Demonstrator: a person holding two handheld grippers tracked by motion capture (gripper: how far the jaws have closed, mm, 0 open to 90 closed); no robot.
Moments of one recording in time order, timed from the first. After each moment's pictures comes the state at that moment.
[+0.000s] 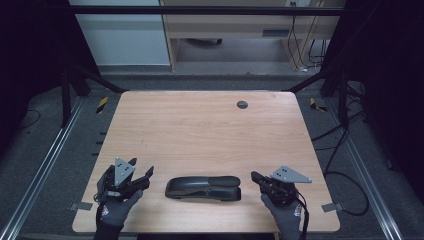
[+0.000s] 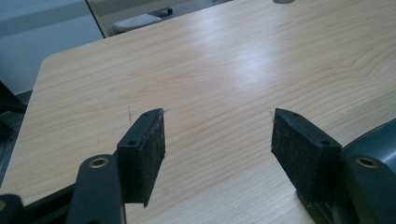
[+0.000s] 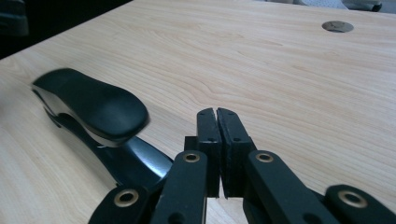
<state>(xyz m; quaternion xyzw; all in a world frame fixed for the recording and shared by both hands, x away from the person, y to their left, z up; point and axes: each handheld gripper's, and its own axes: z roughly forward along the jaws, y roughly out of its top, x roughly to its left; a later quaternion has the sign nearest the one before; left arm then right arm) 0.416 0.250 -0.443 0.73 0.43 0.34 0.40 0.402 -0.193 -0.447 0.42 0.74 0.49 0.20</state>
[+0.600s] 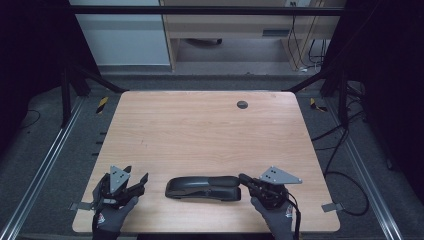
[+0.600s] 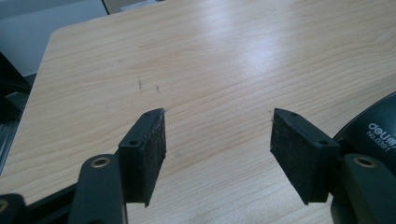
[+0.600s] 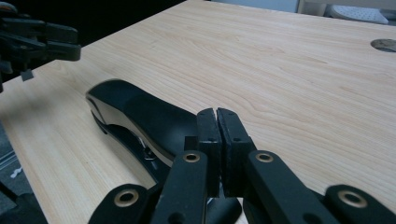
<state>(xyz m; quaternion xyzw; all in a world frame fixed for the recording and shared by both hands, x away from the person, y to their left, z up) 0.406 0.264 -0.464 0.73 0.45 0.33 0.39 0.394 -0.164 -0.433 0.37 0.75 0.51 0.18</state>
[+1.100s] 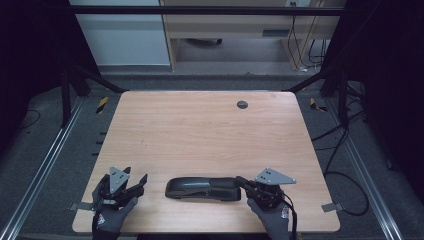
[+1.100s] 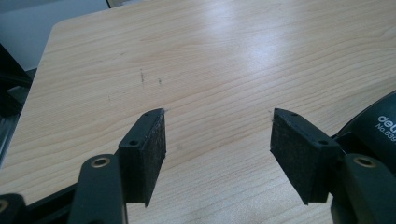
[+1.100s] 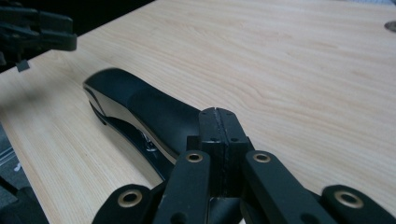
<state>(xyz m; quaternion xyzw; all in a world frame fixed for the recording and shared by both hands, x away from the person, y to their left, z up) 0.405 0.265 -0.466 0.73 0.46 0.33 0.38 0.396 -0.157 -0.444 0.38 0.76 0.49 0.17</state>
